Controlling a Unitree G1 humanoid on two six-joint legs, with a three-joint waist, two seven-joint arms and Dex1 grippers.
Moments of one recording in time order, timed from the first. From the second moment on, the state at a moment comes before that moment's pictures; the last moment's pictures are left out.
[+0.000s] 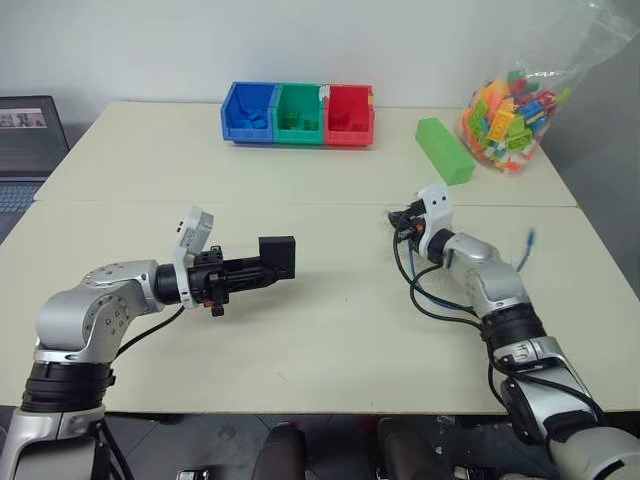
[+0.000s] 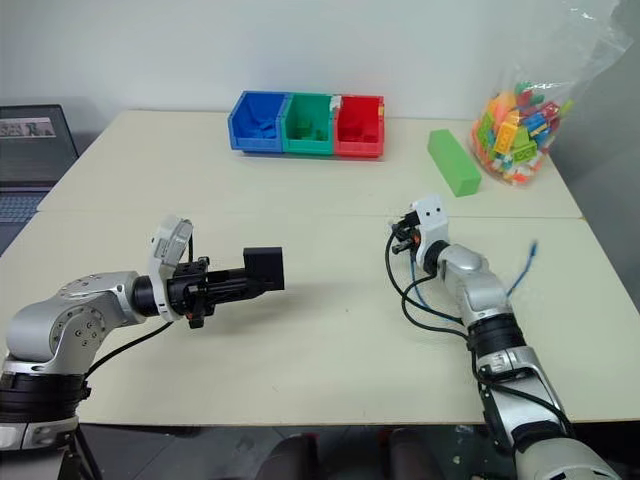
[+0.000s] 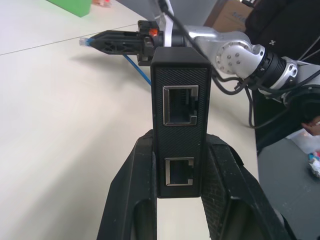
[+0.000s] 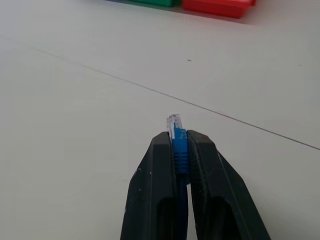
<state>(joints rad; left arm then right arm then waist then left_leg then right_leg) -0.37 0.78 0.13 -0.06 -0.74 0.74 -1.18 -0.77 -0.27 0.10 0.60 0.19 0.22 0.38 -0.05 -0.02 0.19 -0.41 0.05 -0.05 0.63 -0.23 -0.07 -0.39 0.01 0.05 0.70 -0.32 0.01</state>
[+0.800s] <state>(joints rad) -0.40 0.52 0.32 0.34 -0.33 0.05 -0.52 -0.64 -0.37 0.25 -0.09 0.33 0.42 0.85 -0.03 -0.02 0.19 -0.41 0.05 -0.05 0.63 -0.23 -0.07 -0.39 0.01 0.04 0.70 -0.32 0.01</state>
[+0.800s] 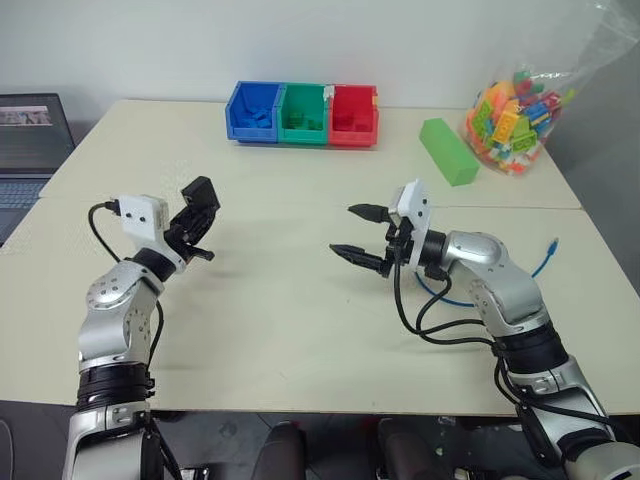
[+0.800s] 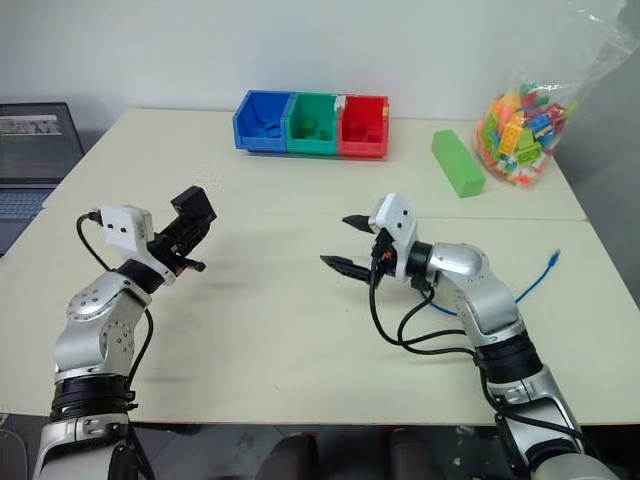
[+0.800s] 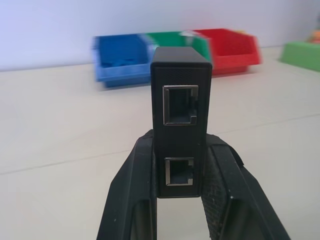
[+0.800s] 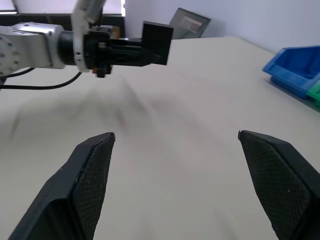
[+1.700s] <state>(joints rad) -0.34 0.48 0.32 0.48 -0.31 0.01 -0.51 -0.71 -0.37 0.29 -0.12 0.30 0.64 0.85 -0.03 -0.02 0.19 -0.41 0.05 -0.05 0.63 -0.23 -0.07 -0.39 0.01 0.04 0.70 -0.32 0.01</state>
